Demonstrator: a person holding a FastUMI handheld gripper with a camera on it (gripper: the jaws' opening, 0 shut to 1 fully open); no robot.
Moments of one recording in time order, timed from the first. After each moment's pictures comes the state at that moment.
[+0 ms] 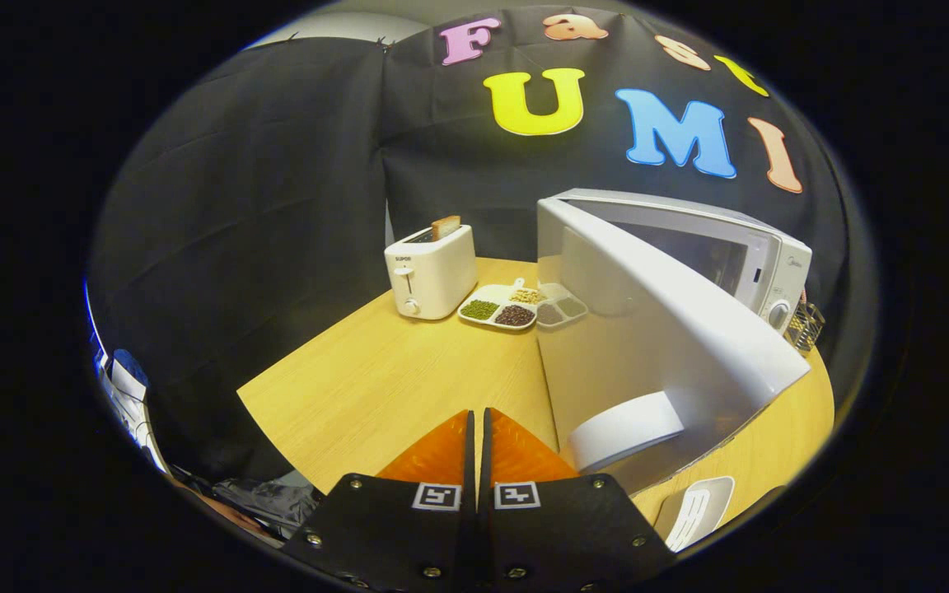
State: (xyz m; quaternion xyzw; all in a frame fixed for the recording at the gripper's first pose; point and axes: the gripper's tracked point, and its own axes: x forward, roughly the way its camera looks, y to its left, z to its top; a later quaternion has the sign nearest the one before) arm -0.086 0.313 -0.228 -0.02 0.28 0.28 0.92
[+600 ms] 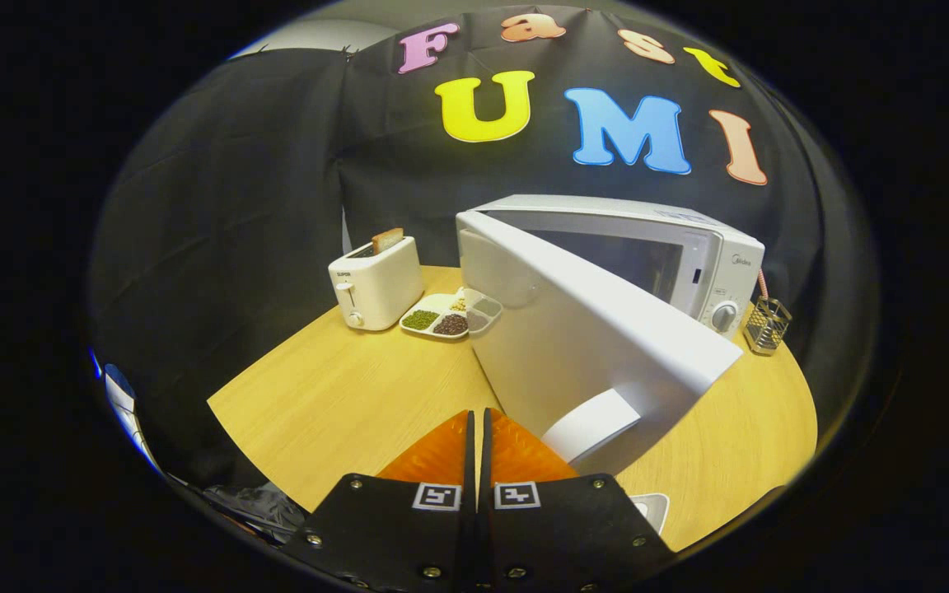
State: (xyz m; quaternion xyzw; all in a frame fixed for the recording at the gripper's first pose) arm -0.050 0.239 -0.220 -0.02 0.28 0.23 0.93
